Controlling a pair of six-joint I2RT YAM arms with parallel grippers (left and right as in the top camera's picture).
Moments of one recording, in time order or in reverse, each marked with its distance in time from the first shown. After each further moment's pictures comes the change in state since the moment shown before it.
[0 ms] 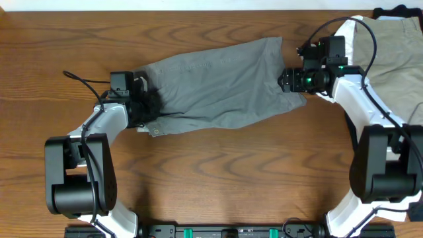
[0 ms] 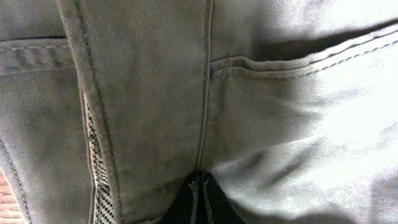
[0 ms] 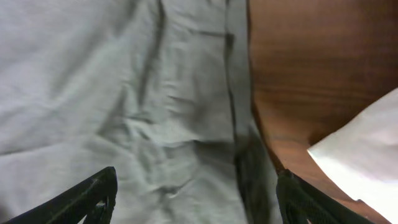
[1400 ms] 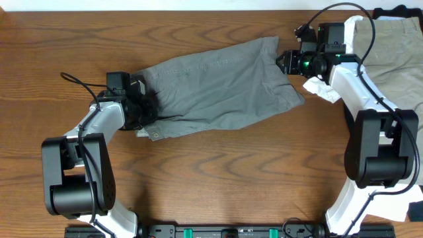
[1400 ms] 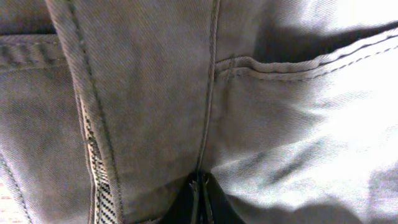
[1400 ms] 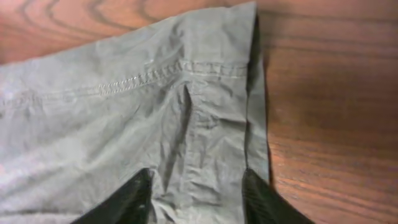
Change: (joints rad) left arm 0.029 0.001 0.018 -0.105 0.029 0.000; right arm 0.001 0.112 0.153 0.118 -0.140 0.043
